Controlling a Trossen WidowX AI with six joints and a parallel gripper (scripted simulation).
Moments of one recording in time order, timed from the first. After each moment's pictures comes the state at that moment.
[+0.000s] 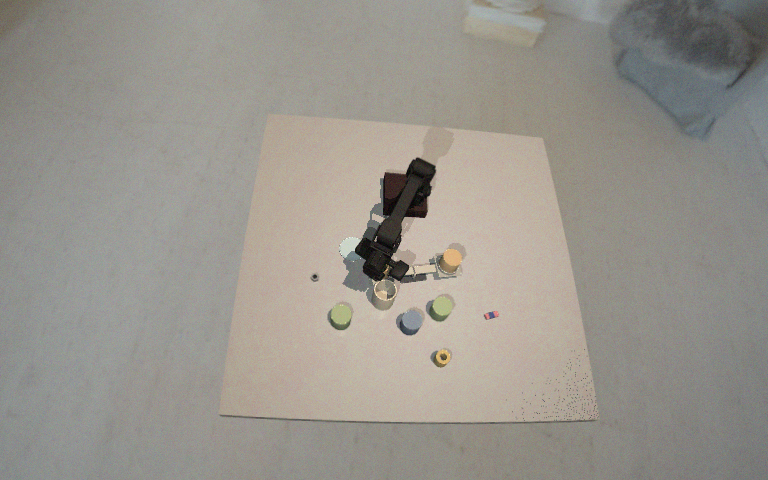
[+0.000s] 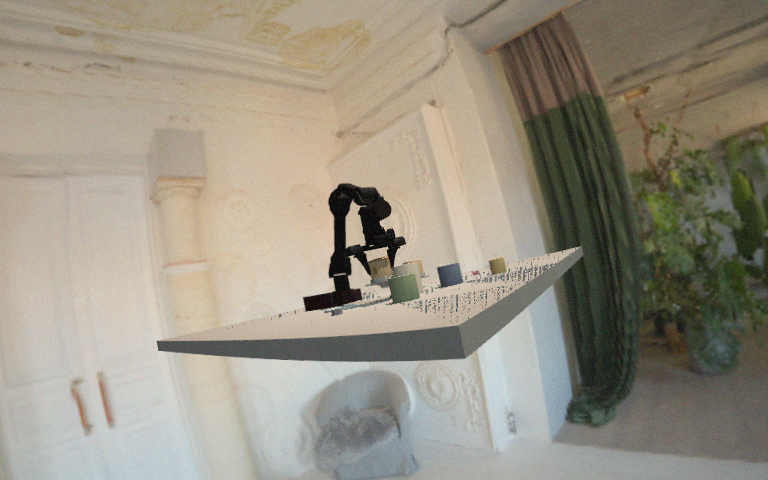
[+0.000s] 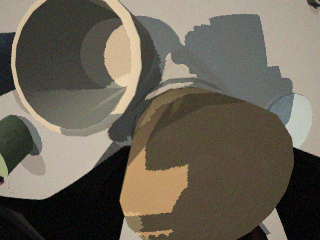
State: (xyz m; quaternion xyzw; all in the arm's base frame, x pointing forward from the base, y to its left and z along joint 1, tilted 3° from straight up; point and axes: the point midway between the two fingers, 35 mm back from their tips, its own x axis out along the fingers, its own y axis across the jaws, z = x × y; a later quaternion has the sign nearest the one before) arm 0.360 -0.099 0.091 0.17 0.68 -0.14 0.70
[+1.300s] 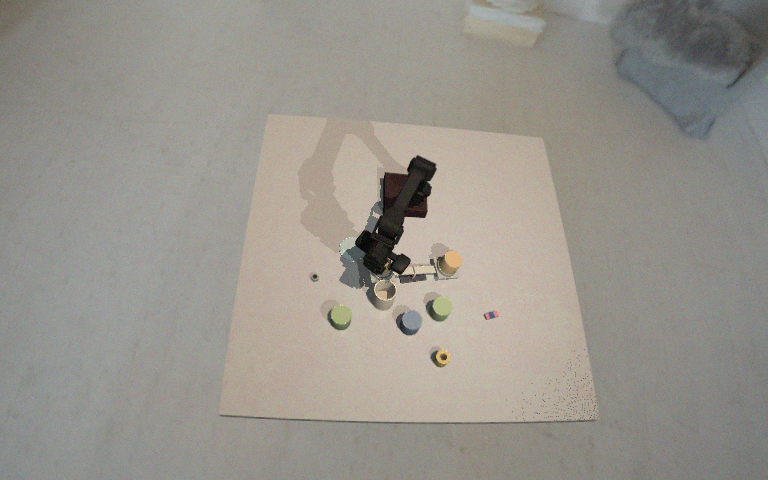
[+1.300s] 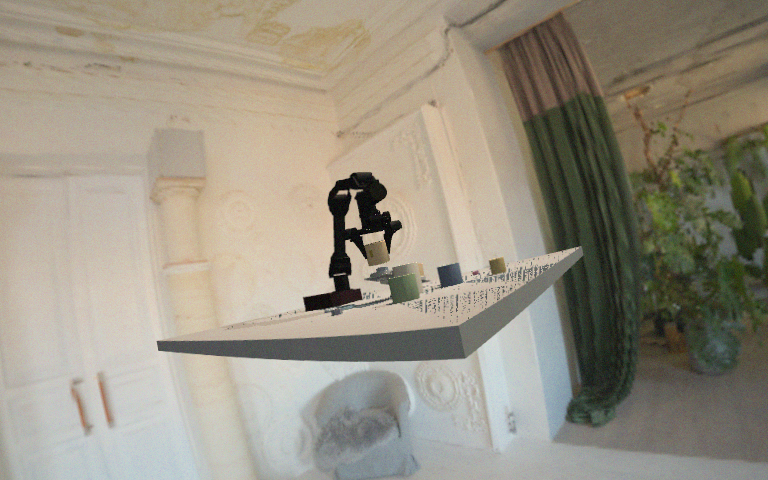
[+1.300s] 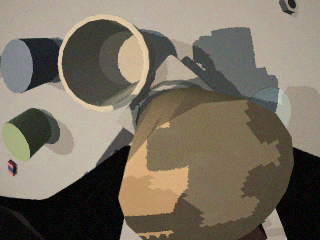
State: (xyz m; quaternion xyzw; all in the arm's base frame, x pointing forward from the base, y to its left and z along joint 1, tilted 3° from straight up) arm 0.360 -0.104 0.144 0.18 0.67 -0.14 0.71
